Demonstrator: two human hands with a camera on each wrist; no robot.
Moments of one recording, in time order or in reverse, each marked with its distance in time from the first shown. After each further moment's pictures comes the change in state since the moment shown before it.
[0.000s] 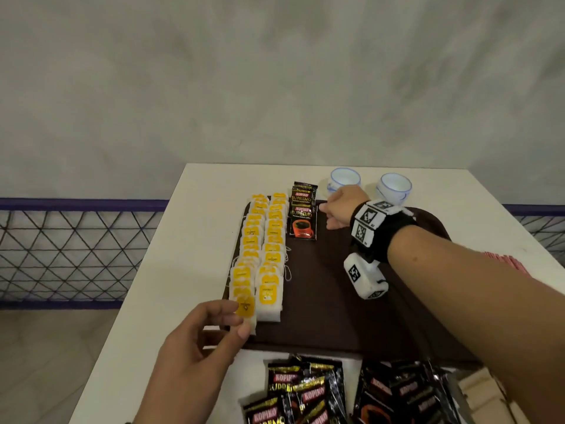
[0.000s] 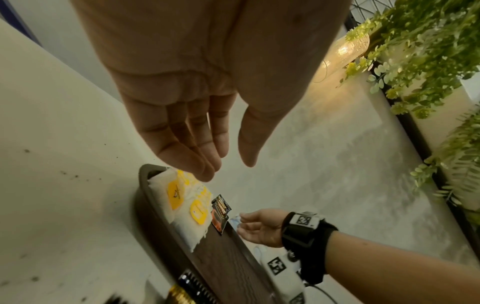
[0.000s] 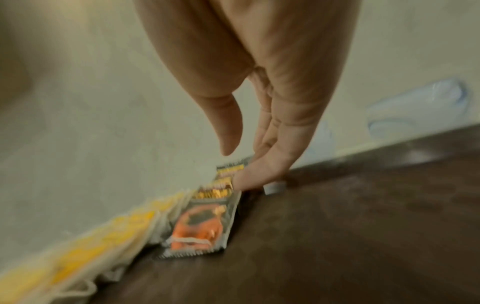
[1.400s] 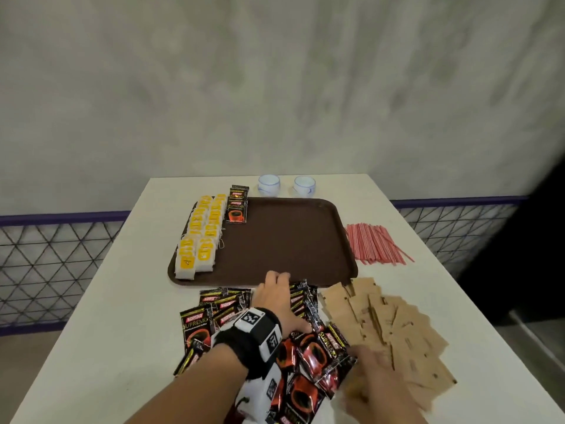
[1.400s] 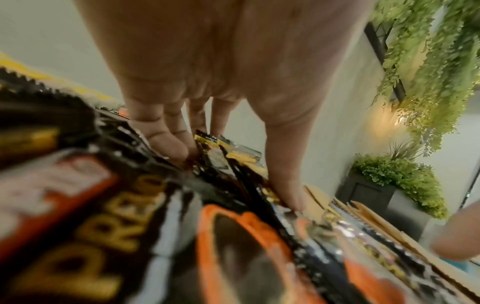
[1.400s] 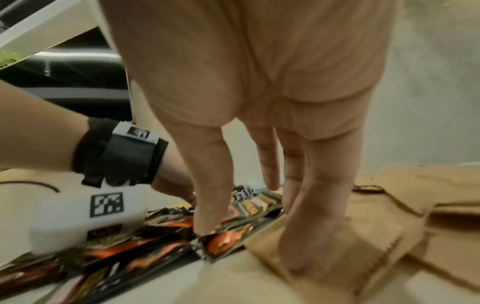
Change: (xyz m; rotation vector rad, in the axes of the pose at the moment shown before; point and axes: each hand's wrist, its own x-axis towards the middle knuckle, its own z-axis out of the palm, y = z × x) left_hand -0.089 0.014 0.183 0.942 -0.450 0.207; right_hand -0.410 0.189 -0.064 -0.391 -0.178 0.097
